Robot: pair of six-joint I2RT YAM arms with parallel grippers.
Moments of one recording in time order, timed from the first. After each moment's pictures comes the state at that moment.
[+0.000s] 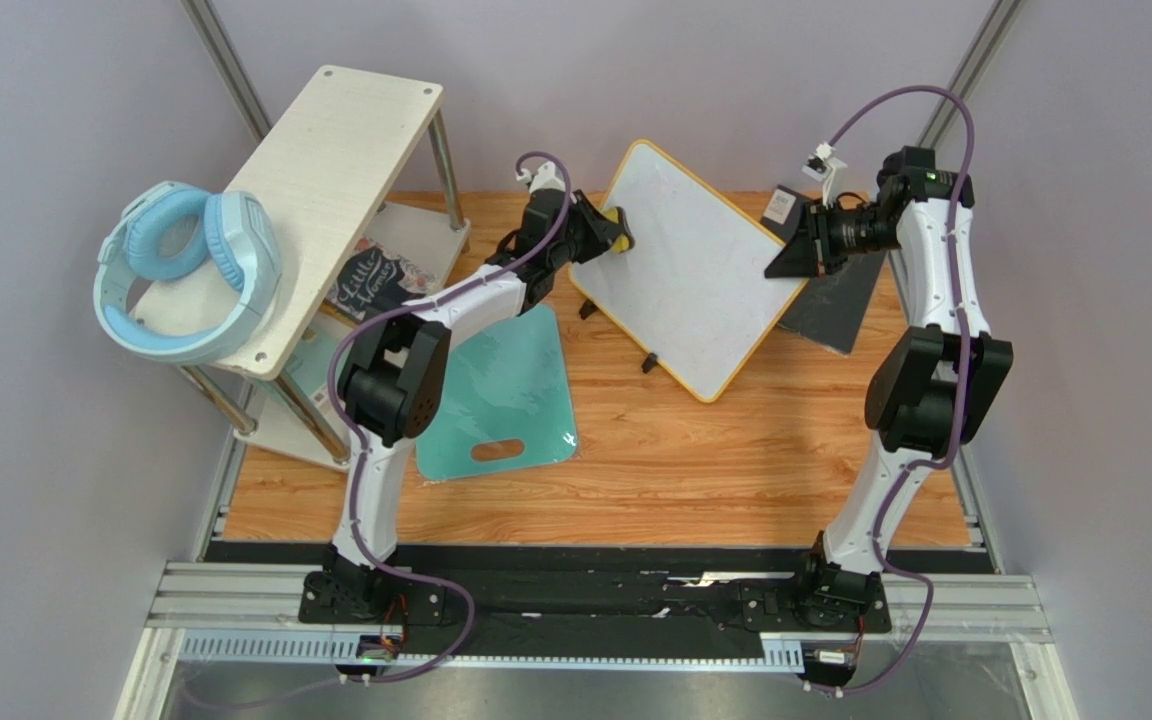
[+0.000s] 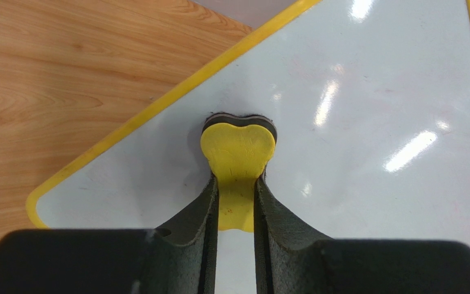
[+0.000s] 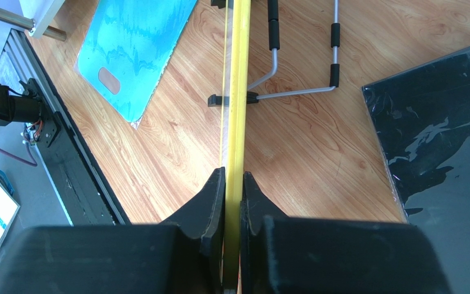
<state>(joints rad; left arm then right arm) -0.51 2.18 1.69 0.20 0.02 -0.82 -0.19 2.00 2.01 -1.30 -0.95 -0.62</state>
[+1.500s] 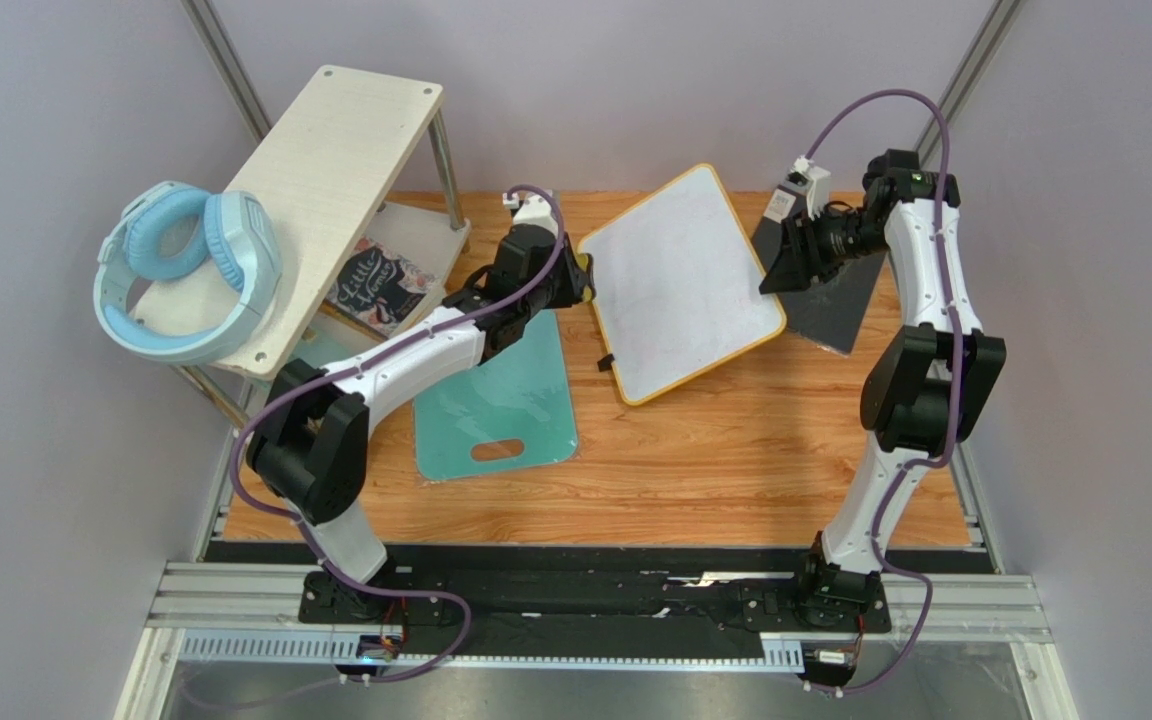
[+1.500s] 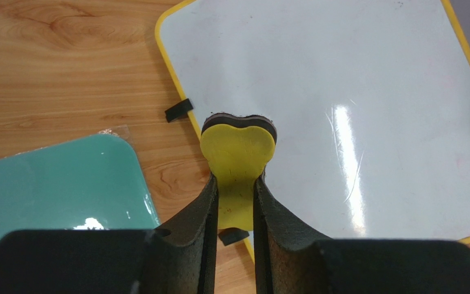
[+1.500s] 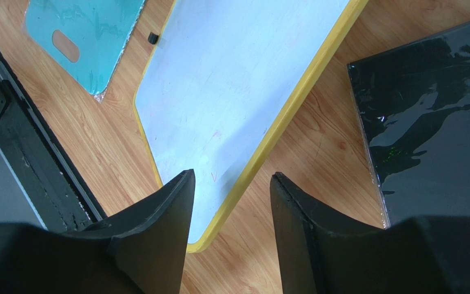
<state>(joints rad) -0.61 1.70 1.28 0.01 -0.16 -0.52 -0.17 1.99 1.99 -1.30 -0.84 -0.71</state>
